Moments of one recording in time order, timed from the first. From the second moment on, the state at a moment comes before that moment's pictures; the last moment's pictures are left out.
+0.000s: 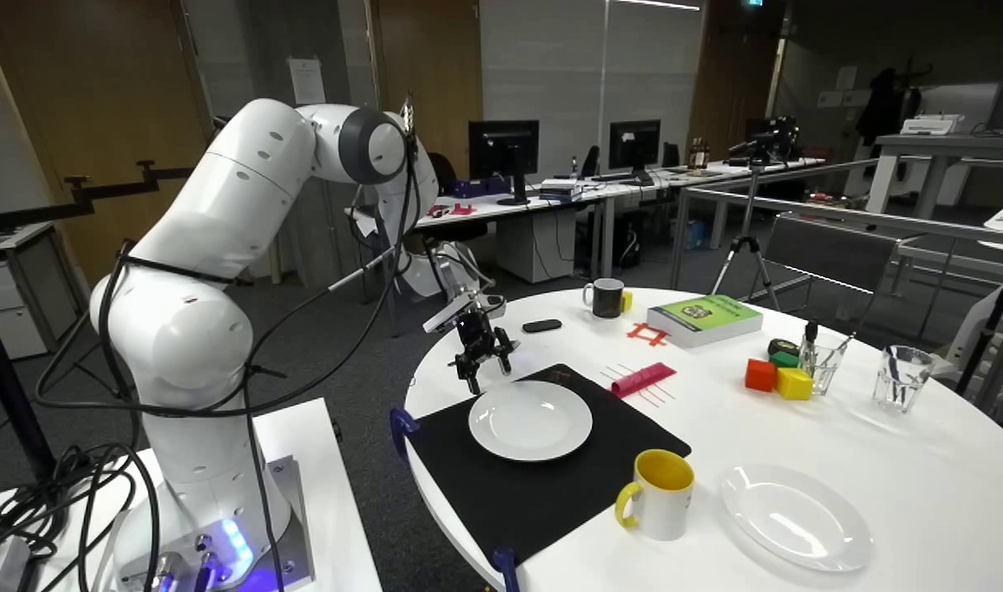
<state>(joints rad) 0.44 0.73 0.12 -1.83 -0.77 1.73 0.50</state>
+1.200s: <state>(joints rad) 0.47 0.78 0.11 -1.80 -0.78 1.72 0.74</state>
